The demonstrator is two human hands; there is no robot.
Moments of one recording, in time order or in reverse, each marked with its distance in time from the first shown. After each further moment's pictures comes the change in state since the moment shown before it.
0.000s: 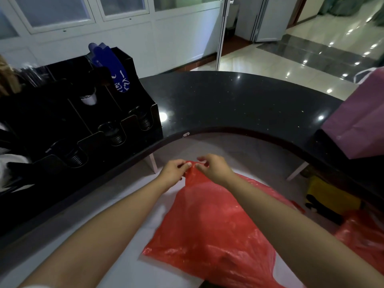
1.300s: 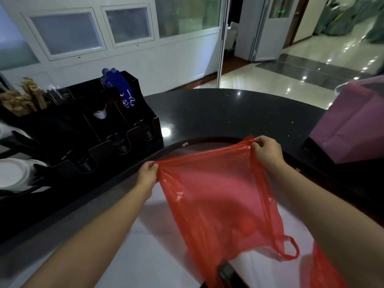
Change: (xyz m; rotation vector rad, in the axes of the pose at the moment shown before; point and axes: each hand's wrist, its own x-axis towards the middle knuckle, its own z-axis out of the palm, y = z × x) left_hand -0.025 -0.007 -0.049 -0.428 0.457 -0.138; right_hand -0.024 0.080 -0.137 0.129 0.531 0.271
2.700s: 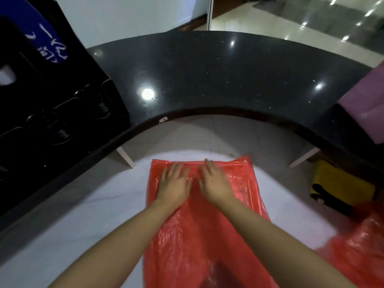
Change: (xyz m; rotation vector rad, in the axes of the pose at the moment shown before) left_hand 0.025 -0.139 0.117 1.374 -0.345 0.623; right_hand -0.079 0.078 0.209 -0.380 -0.466 -0.311
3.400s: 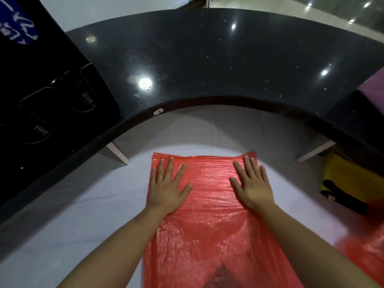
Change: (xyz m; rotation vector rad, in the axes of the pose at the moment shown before) left_hand -0.005 -0.031 0.041 0.066 -0.061 -0.037; right_hand -0.032 0.120 0.010 -0.219 -0.055 0.208
